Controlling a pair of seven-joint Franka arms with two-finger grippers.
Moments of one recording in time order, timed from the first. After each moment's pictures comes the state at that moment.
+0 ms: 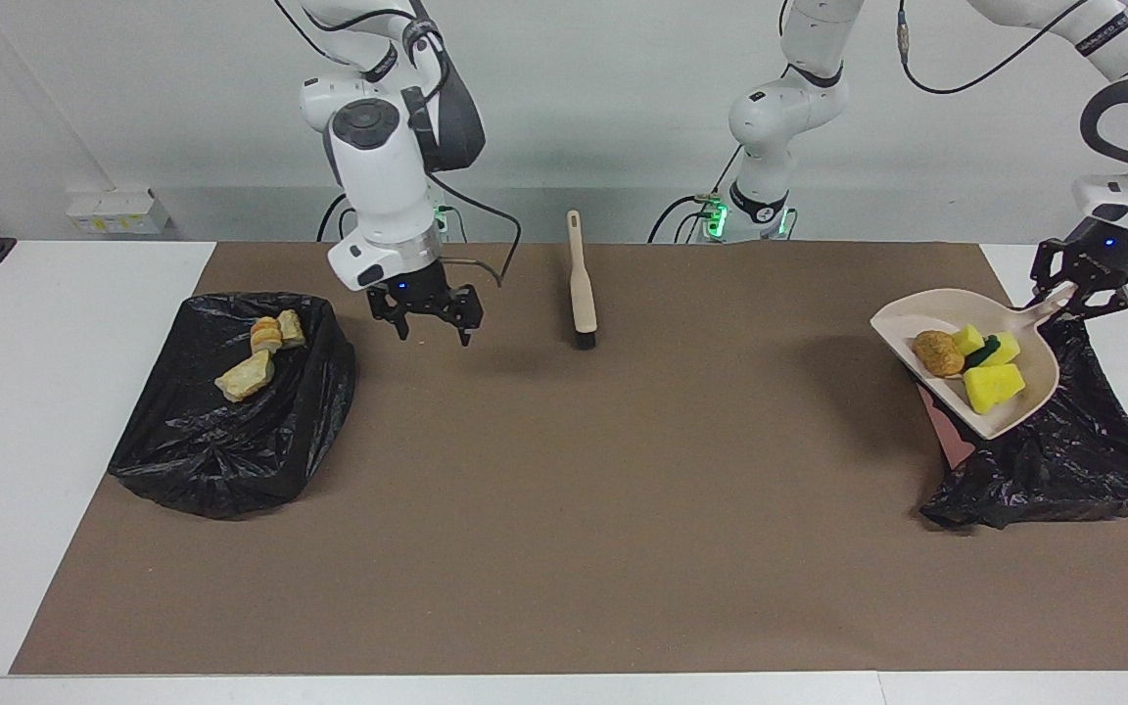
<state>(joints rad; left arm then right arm) 0.46 0.03 0.06 -1.85 -0.14 1.91 1.74 0.13 -0.02 0.09 -1.96 0.01 2.02 0.39</state>
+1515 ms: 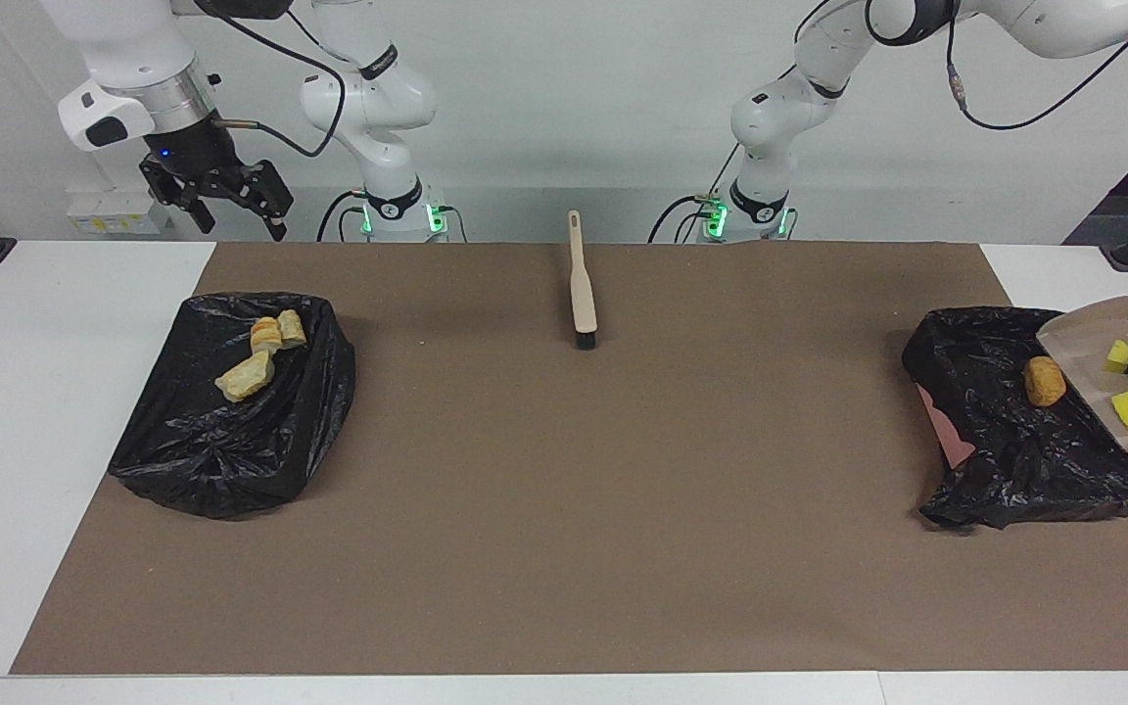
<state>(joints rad) 0.47 0.29 0.04 -1.52 0.63 2.13 1.83 0.07 -0.09 -0.13 -1.61 0.00 1.51 0.12</state>
